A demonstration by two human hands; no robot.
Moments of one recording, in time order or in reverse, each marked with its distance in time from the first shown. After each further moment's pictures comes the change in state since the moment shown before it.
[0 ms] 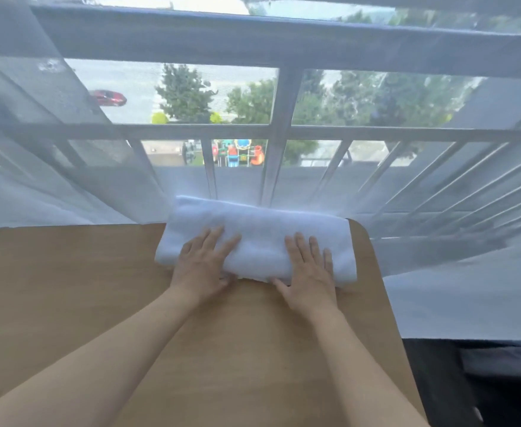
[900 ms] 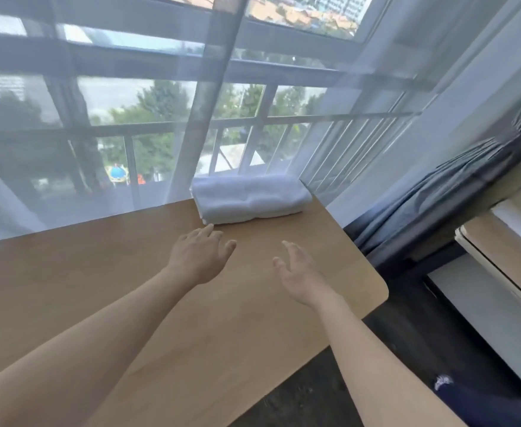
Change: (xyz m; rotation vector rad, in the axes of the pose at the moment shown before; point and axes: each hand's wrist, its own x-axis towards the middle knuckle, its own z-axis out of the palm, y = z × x) left_hand -0.194 -0.139 -0.080 -0.103 -0.026 0.396; right_hand -0.244 -0.269 -0.035 0.357 0.077 0.525
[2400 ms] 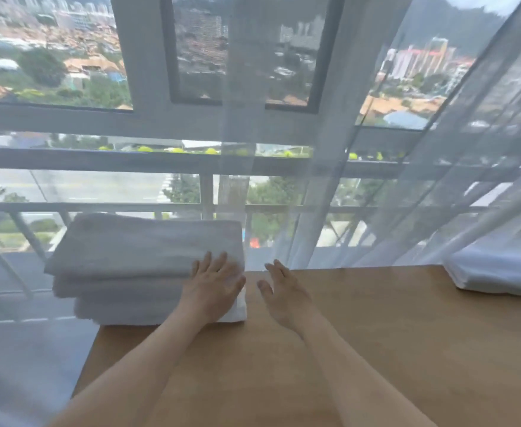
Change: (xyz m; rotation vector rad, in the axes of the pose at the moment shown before) left_hand -0.446 -0.550 -0.181 0.000 0.229 -0.372; right_hand -0.226 -0.592 0.366 -0.046 -0.120 -0.552
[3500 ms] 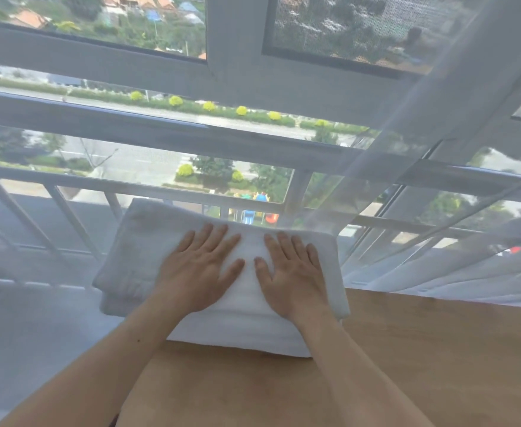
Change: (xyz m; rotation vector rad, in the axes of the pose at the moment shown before) left_hand 0.063 -0.191 -0.049 0.158 0.053 -0.027; right_hand 0.160 -0.127 0.092 -0.334 0.069 -0.152
